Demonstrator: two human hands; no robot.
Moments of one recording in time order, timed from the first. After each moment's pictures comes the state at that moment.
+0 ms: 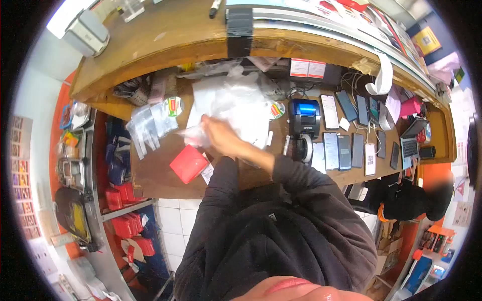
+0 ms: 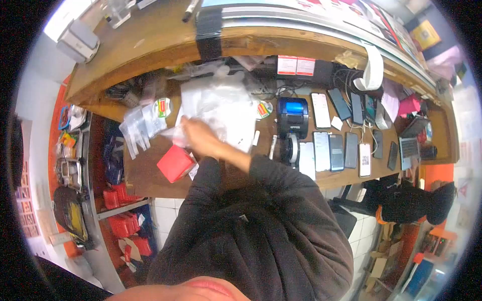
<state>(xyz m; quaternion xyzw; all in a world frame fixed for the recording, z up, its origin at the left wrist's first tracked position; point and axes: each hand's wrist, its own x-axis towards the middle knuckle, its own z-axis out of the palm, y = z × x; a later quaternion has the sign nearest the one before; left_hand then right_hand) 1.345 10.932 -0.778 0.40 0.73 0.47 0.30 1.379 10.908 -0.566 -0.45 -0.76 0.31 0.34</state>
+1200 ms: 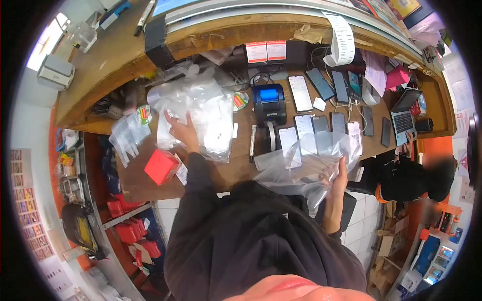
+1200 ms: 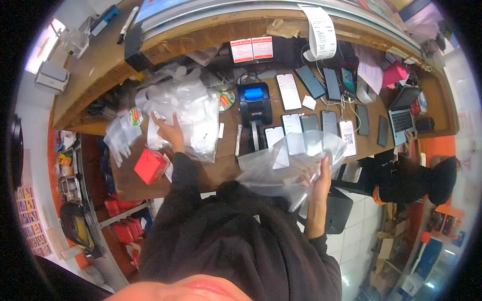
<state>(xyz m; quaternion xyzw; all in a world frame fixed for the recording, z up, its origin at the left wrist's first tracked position) 1.361 10.918 -0.635 0.54 0.74 0.38 0.12 1.694 10.641 -0.536 -0.62 0.03 0.42 0.66</state>
